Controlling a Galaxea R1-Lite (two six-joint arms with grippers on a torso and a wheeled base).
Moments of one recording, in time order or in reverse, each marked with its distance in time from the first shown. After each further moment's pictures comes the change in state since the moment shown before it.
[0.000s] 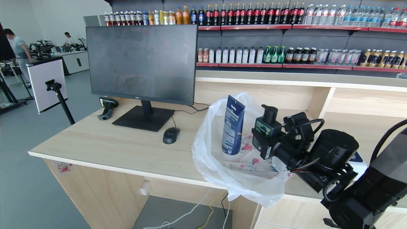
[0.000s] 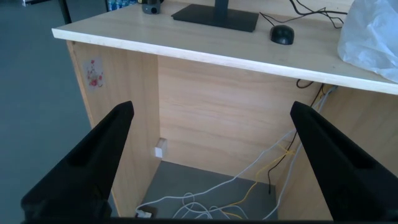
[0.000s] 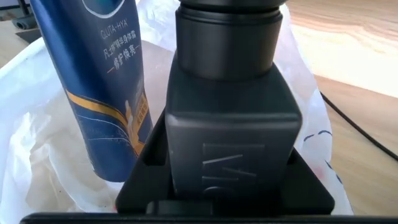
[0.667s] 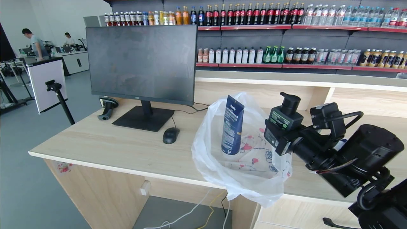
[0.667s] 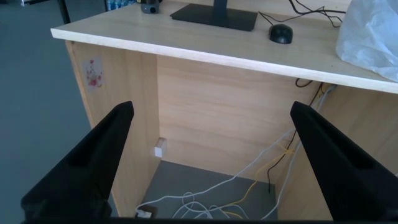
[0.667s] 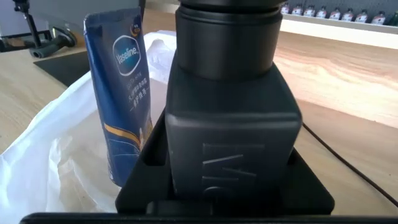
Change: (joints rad) left arm 0.000 0.000 0.000 0.001 0.000 0.001; right arm 0.000 -0.175 0.090 0.000 0.000 -0.008
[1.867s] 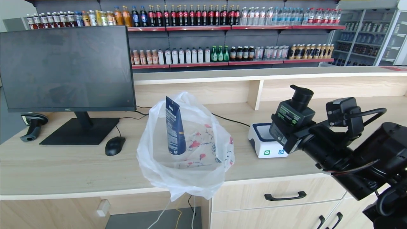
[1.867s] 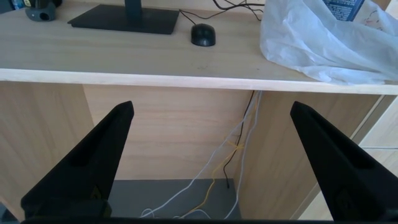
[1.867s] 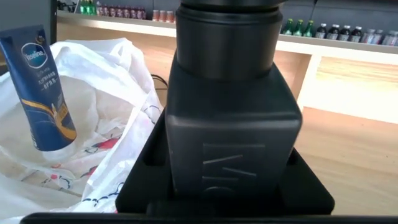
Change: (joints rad) left arm 0.000 0.000 0.000 -0.001 0.000 0.000; right arm 0.003 -0.087 0.032 0.000 0.000 -0.002
